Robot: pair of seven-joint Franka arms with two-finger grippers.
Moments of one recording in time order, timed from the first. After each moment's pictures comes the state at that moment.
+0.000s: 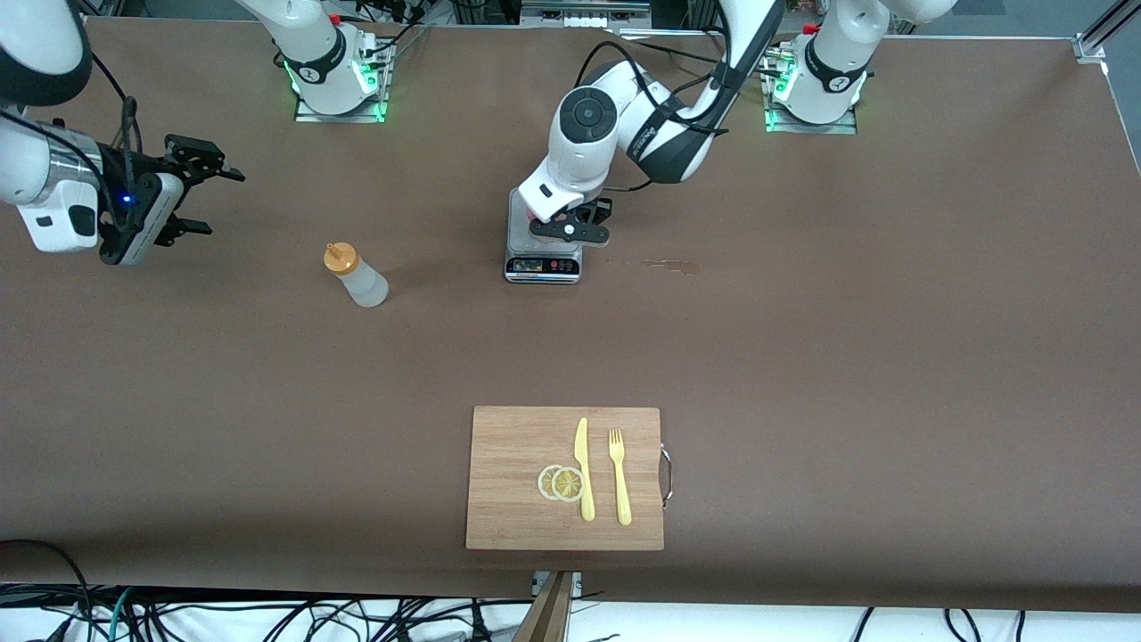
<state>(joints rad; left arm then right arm) -0.93 0.47 0.06 -1.78 -0.28 2.24 -0.67 0.09 0.03 -0.20 -1.88 0.34 1.53 -1.04</state>
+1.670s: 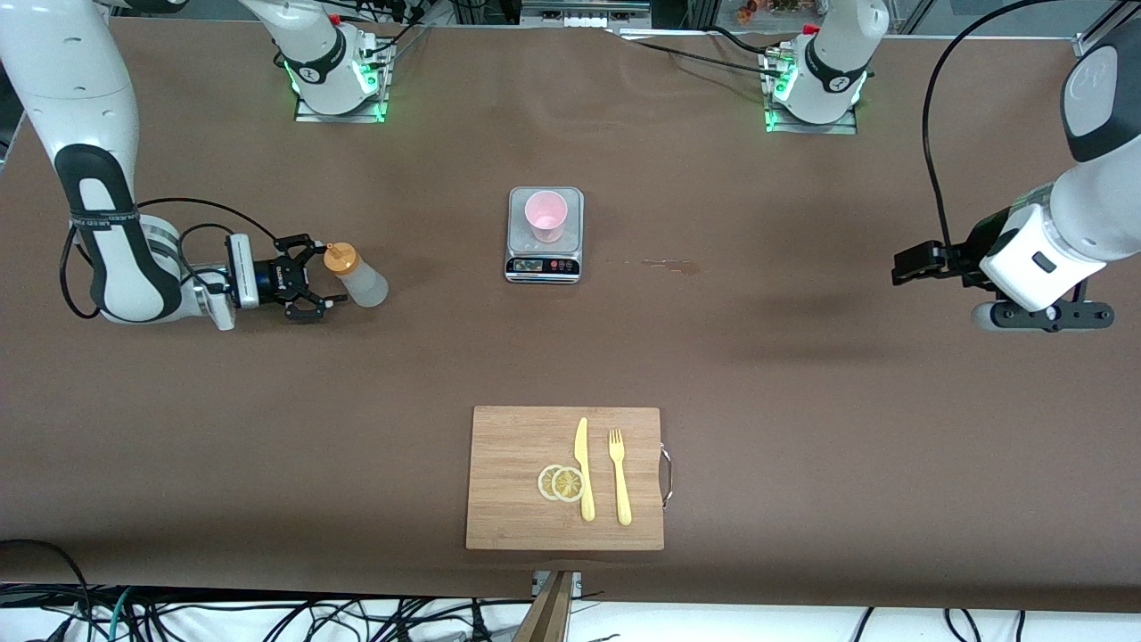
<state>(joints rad) 0.02 0.21 -0.10 -1.49 -0.05 1.55 -0.10 -0.07 0.66 -0.16 -1.96 1.04 1.54 -2.53</state>
